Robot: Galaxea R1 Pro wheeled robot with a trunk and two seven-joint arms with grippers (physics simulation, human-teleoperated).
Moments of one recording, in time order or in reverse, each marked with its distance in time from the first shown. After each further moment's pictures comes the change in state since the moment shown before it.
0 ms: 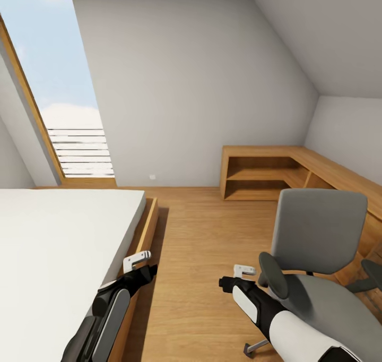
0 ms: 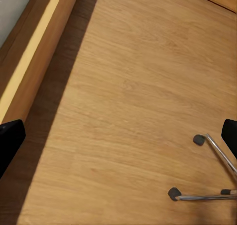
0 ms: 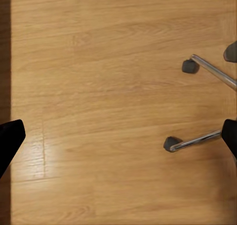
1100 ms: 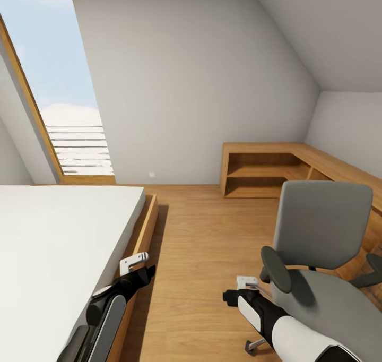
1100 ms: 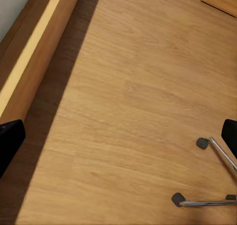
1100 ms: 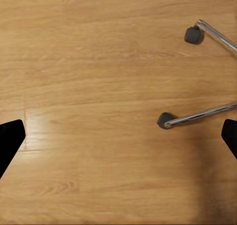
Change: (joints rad) left arm 0.051 0.003 0.000 -0.084 -0.001 0.000 0.000; right arm 0.001 0.000 -0.003 0.126 0.056 0.012 0.091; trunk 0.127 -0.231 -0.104
